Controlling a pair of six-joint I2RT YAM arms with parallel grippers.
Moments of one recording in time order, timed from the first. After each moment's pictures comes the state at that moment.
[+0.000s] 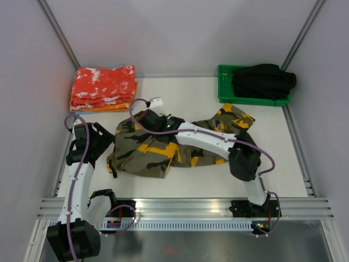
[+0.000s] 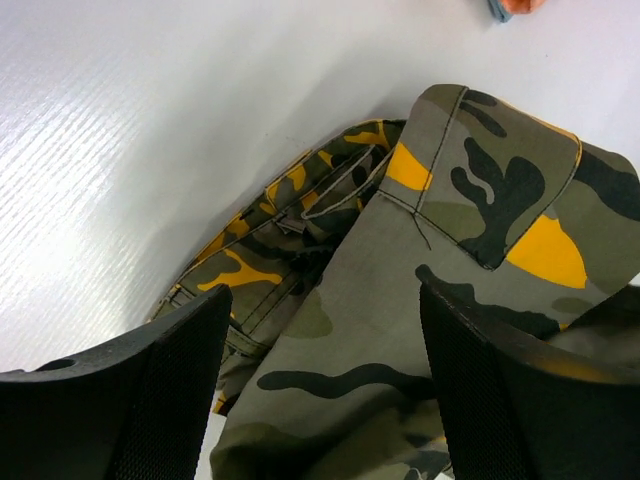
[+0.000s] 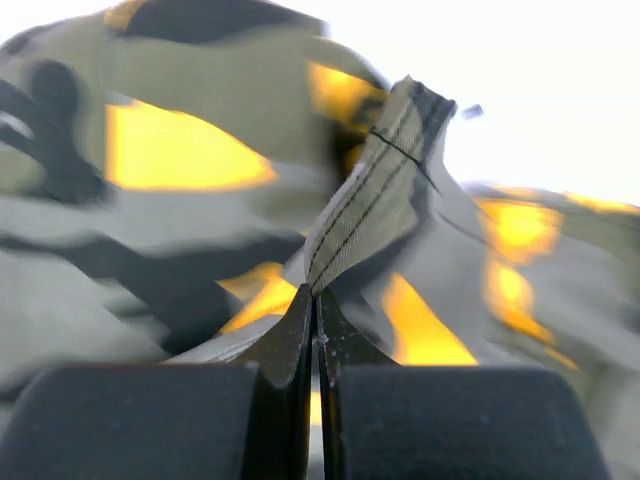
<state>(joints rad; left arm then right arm) 0.17 0.85 0.68 -0.59 -0.04 -0.69 1.05 2.12 1.86 -0.61 0.56 0.57</state>
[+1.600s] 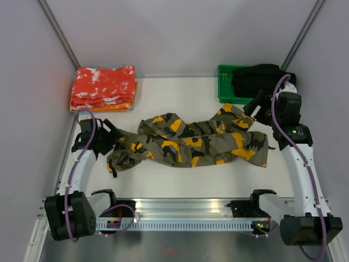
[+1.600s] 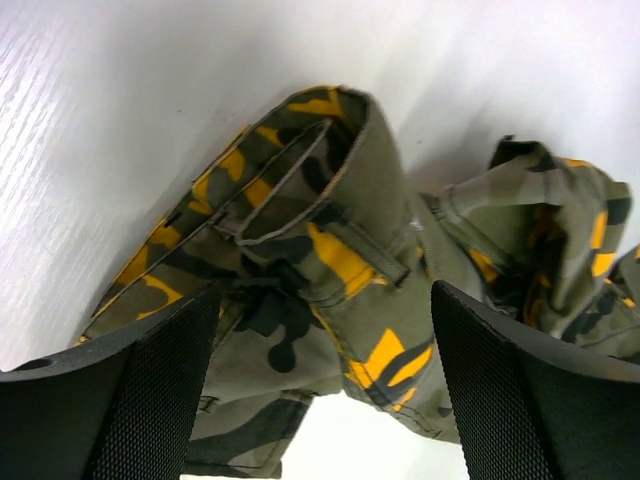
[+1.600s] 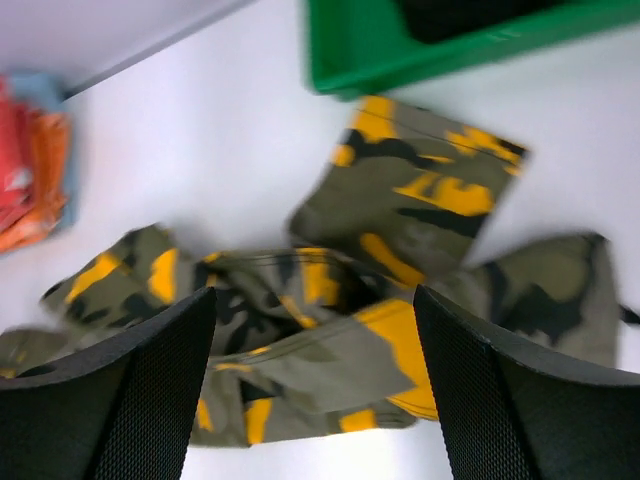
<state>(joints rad) 0.16 1.07 0.68 -0.43 0.16 -0.67 -0.06 1.02 1.09 -0.61 -0.08 0.45</state>
